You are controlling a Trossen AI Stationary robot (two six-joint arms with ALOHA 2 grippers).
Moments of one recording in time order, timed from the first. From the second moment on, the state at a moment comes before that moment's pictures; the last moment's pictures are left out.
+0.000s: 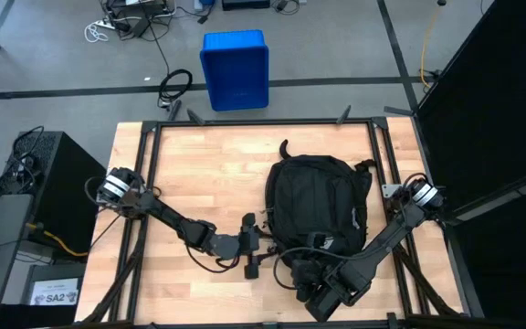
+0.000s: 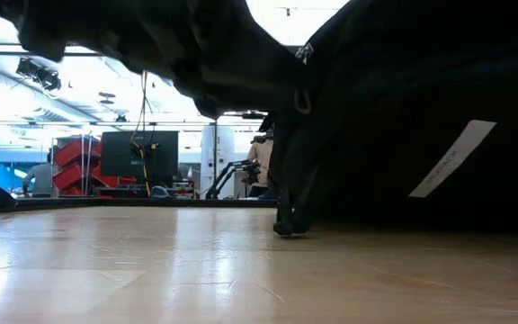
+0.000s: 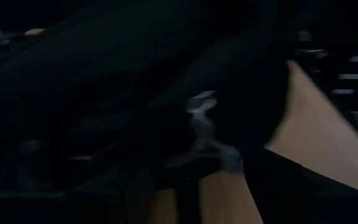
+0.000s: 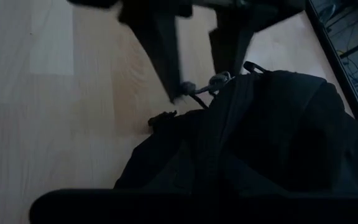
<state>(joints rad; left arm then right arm) -0.45 1.84 0.87 0.65 -0.49 -0.17 0.75 1.93 1.57 -0.94 0.83 0.67</state>
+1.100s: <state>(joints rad) -0.37 1.85 0.88 0.20 -0.56 -0.26 0.91 1.93 1.57 -0.95 0.74 0.76</state>
